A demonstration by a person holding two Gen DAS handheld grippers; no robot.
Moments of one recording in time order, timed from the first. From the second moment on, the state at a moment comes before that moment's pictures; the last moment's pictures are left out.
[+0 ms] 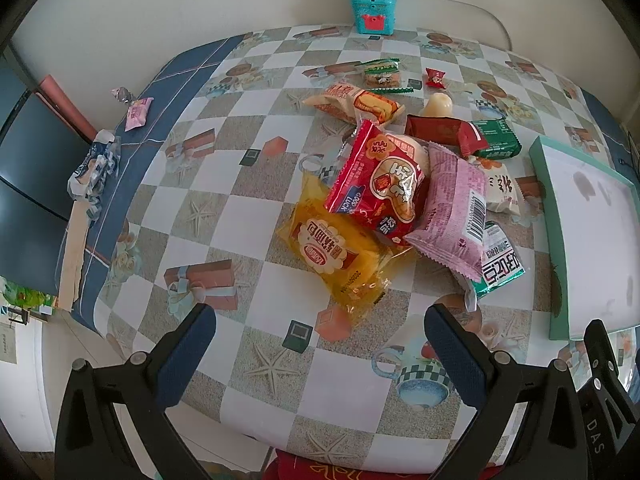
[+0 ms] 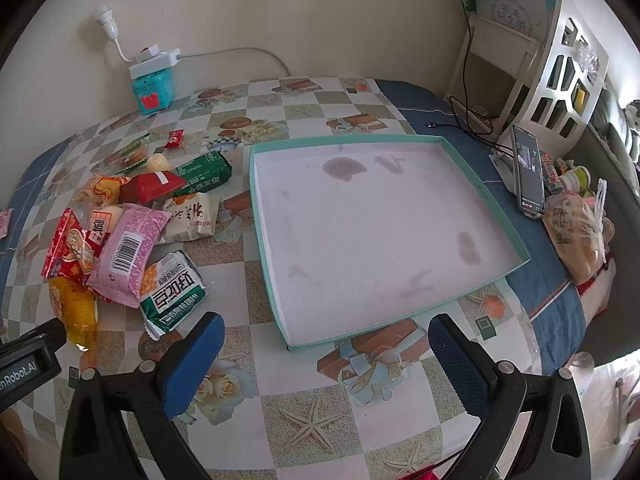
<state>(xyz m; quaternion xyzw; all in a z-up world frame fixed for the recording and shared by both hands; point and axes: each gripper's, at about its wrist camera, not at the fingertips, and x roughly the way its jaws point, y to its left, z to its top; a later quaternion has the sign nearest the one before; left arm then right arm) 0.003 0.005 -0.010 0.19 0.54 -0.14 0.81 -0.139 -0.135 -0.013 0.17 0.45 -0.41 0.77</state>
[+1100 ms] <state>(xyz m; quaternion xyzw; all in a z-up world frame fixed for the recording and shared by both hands) 0.005 0.006 -0.009 0.19 0.54 -0.14 0.81 -0.138 -0.135 -0.016 0.17 0.45 -0.41 0.77</state>
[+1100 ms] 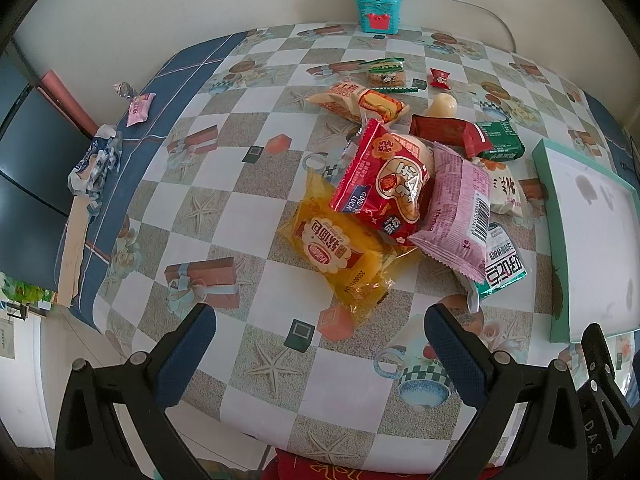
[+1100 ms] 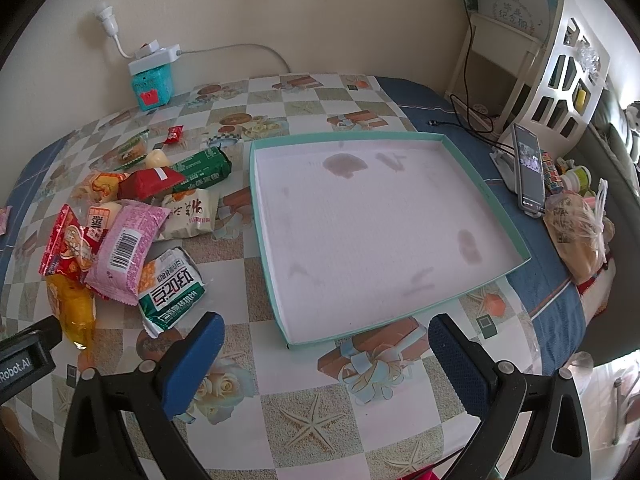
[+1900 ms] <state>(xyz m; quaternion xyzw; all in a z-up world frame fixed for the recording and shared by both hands) 0.021 0.027 -0.005 0.15 0.55 -0.12 0.81 -0.132 -0.132 -0.016 0.16 0.47 -0.41 0.77</state>
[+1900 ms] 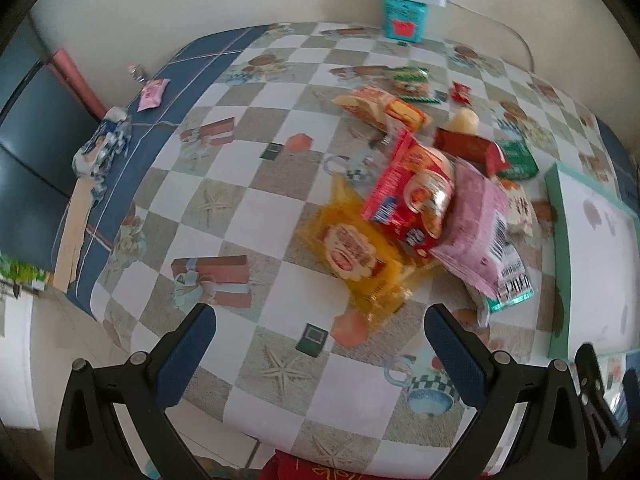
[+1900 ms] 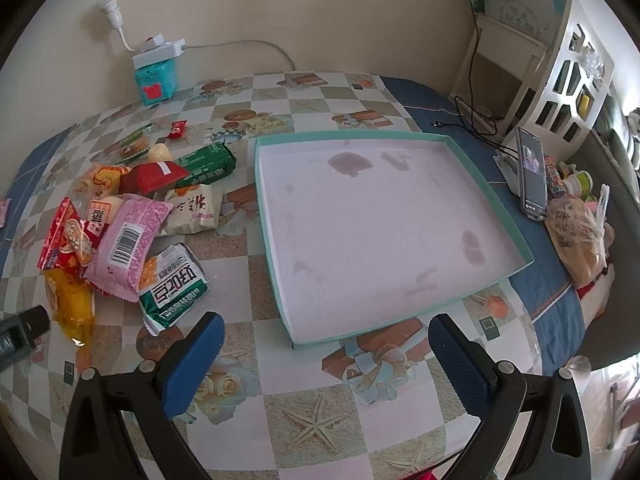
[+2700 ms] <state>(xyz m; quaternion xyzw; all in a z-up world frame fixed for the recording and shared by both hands) 0.088 0.060 -0.049 0.01 0.63 -0.13 0.77 -0.044 -0.123 -0.039 0.22 0.47 -0.29 0.80</state>
